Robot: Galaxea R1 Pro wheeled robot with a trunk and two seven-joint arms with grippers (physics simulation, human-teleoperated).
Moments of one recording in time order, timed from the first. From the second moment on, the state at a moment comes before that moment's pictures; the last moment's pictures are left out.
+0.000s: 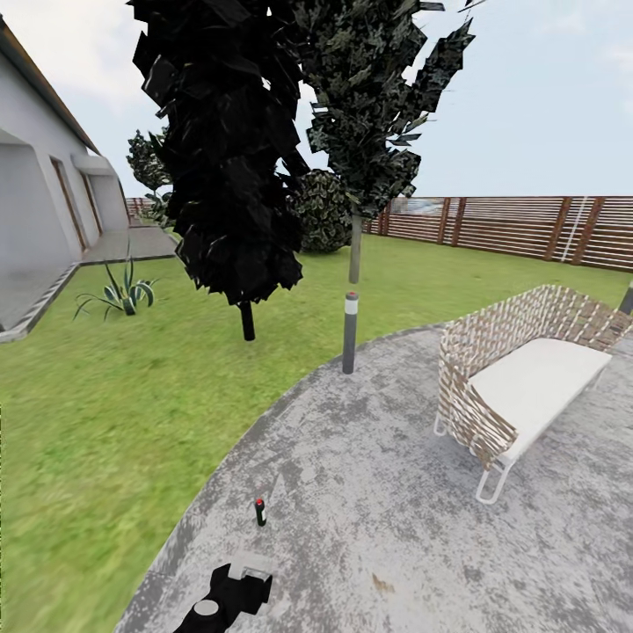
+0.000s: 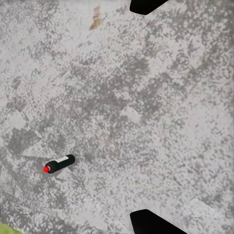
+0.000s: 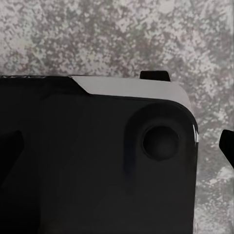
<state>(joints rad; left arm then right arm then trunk) -0.39 -0.10 -0.08 -0.42 -0.13 0.00 0.00 -0.02 0.05 0.00 -0.15 0.00 -0.06 0.00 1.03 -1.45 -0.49</state>
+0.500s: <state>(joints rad) -0.39 -0.10 -0.08 -0.41 -0.14 0.00 0.00 -0.02 0.03 0.00 -0.15 0.00 -0.06 0.00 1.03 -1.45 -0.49</state>
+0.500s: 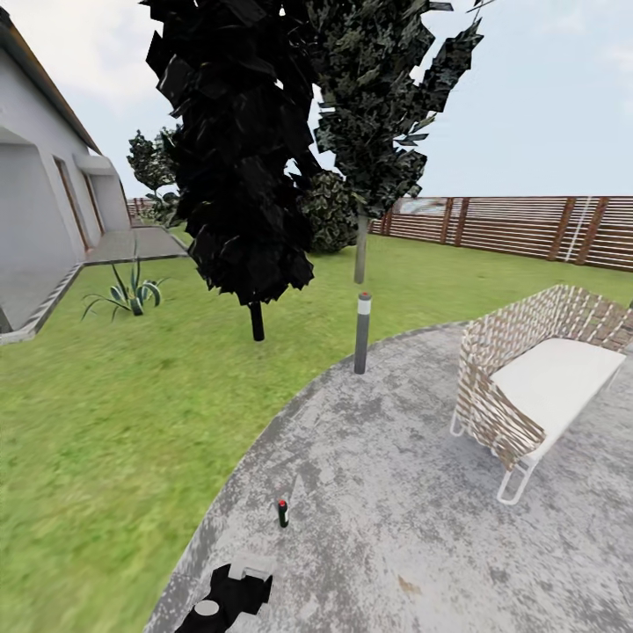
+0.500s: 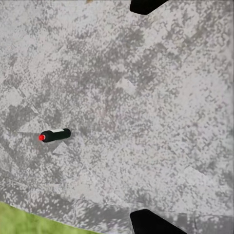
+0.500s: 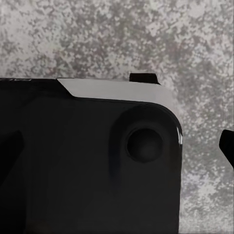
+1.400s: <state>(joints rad) -0.48 -0.11 -0.06 -0.48 -0.02 0.01 0.06 -0.45 -0.03 0.00 -0.71 0.01 -0.05 0.00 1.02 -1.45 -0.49</state>
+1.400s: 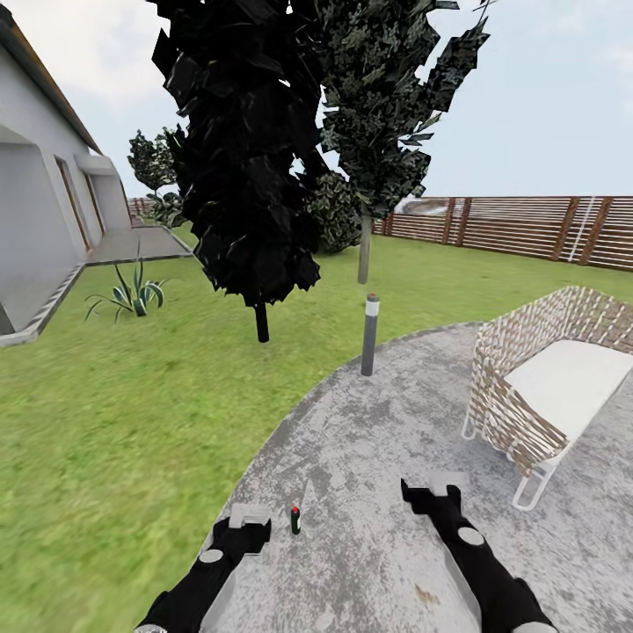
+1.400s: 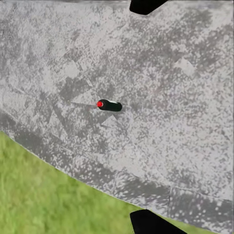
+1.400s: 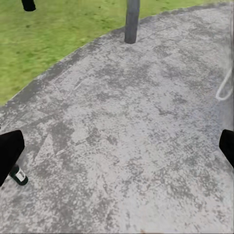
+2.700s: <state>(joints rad) -0.48 -0.09 -0.06 -0.47 0.01 -0.04 0.06 -0.53 -0.03 0.00 -0.67 0.01 -0.06 0.01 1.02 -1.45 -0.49</state>
